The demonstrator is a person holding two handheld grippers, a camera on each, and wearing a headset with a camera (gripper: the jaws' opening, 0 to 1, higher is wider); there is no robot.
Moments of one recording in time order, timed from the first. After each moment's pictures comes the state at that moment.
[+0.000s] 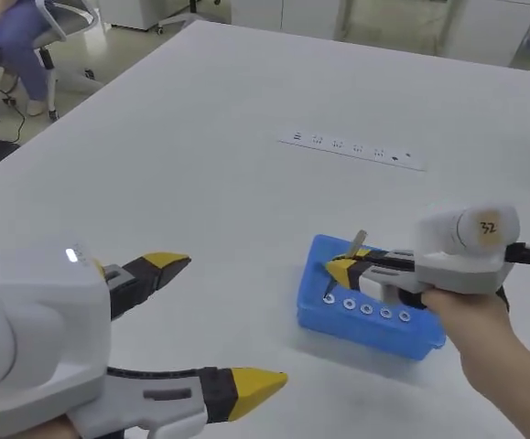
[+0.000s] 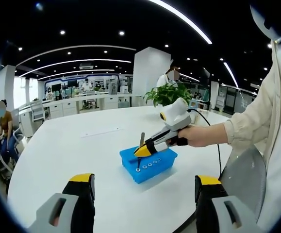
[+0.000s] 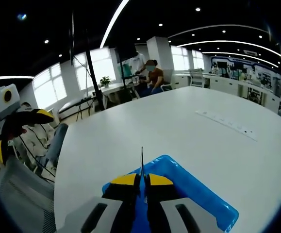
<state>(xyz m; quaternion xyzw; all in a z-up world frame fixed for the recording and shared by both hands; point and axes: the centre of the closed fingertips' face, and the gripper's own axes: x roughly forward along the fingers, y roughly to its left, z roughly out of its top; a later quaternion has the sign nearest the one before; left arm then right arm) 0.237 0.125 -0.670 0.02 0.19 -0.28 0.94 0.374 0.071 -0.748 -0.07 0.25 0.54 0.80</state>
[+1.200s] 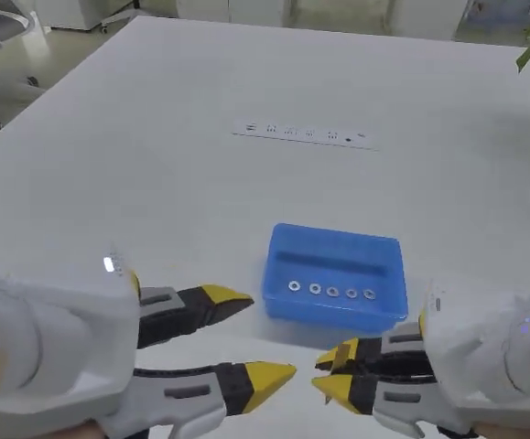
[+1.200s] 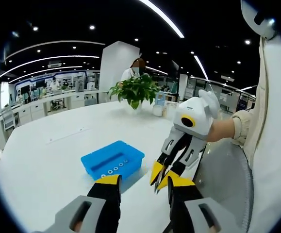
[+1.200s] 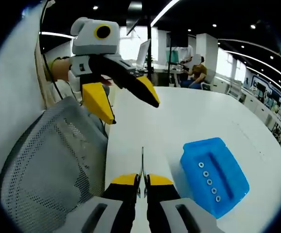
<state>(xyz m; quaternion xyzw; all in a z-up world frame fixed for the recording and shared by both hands) 0.231 0.050 -0.677 0.04 0.21 -0.44 0.87 0.221 0.026 -0.753 -0.24 0.24 0.65 0.68</state>
